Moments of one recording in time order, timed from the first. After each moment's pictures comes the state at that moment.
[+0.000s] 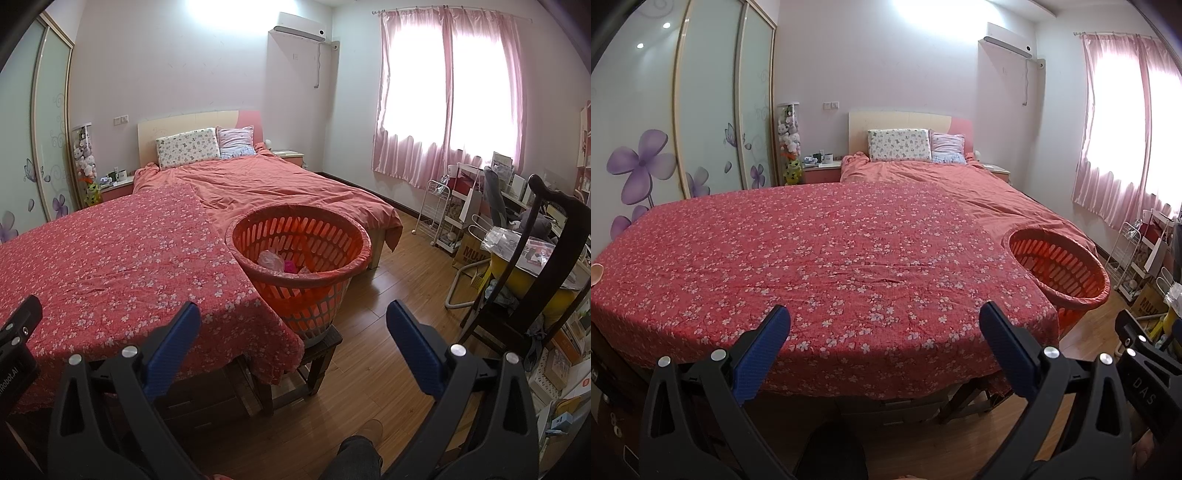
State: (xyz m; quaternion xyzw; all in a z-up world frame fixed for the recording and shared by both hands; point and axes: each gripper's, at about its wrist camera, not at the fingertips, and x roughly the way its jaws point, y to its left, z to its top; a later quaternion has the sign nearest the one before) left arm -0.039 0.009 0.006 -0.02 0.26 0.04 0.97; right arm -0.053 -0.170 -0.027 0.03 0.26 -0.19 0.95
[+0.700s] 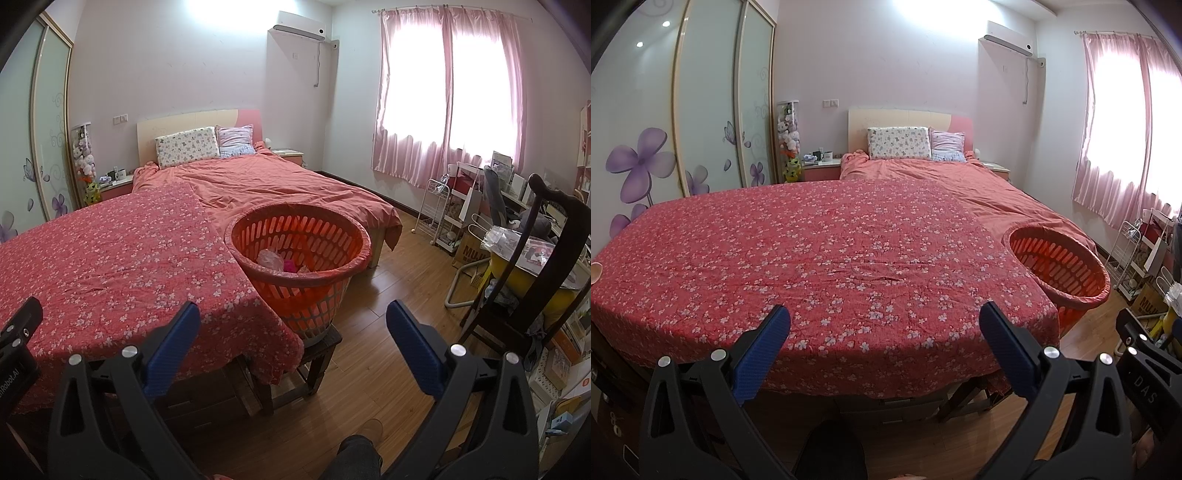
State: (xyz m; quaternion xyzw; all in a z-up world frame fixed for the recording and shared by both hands) left arm -0.039 0.008 0.005 -0.02 0.26 0.04 0.96; right arm -0.051 -0.171 -0.027 0.02 0.26 -0.19 0.95
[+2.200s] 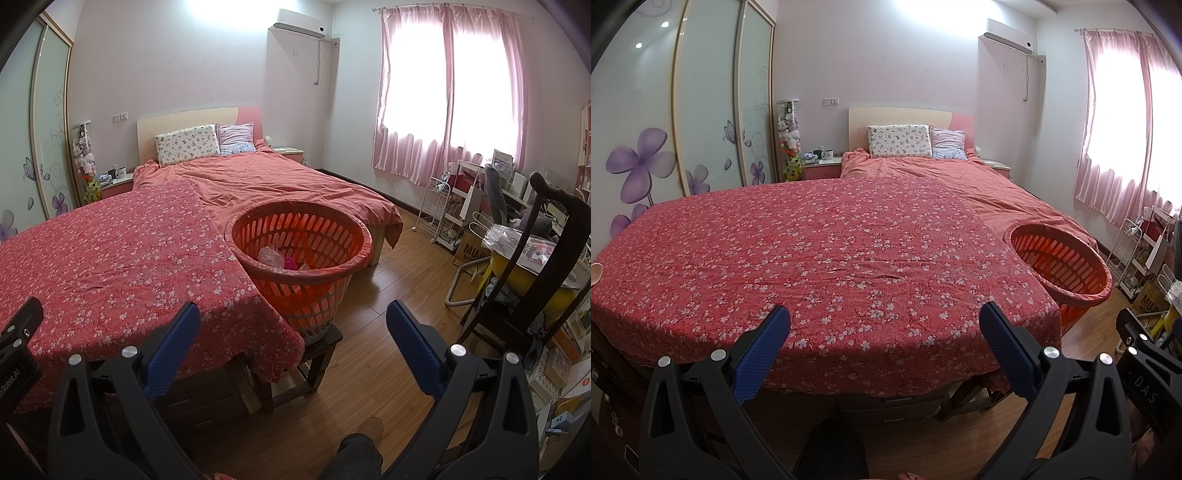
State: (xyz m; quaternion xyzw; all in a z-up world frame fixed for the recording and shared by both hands) left arm -0.039 0.007 -0.001 -0.02 0.26 0.04 0.96; right arm -0.050 -0.171 -0.026 0.03 0.26 -0.19 0.95
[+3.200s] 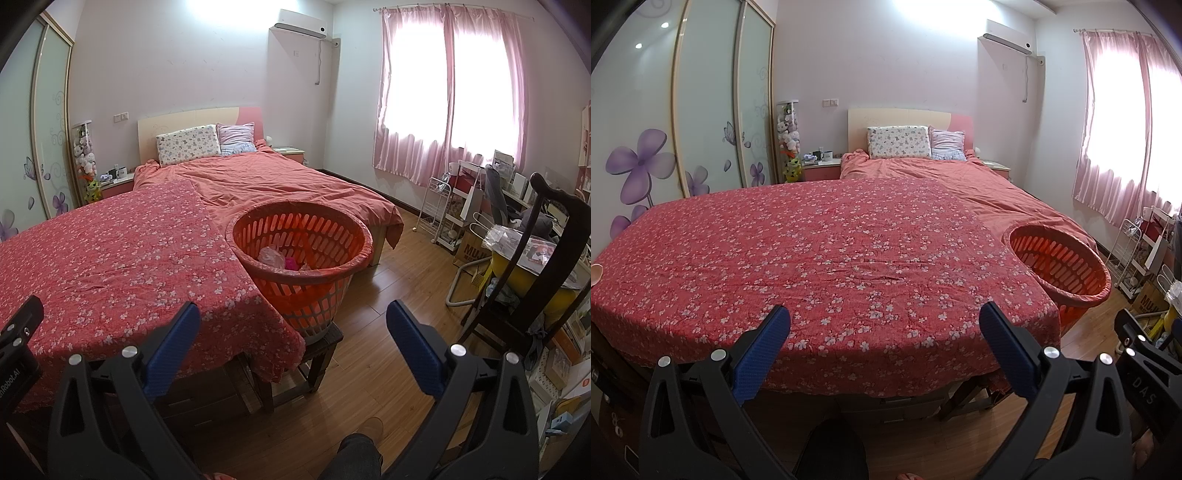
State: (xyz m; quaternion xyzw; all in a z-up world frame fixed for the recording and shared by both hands) left arm -0.039 0.008 0.000 -0.02 0.26 0.04 0.96; right arm -0.050 -0.171 -0.025 0.03 0.26 -0.19 0.95
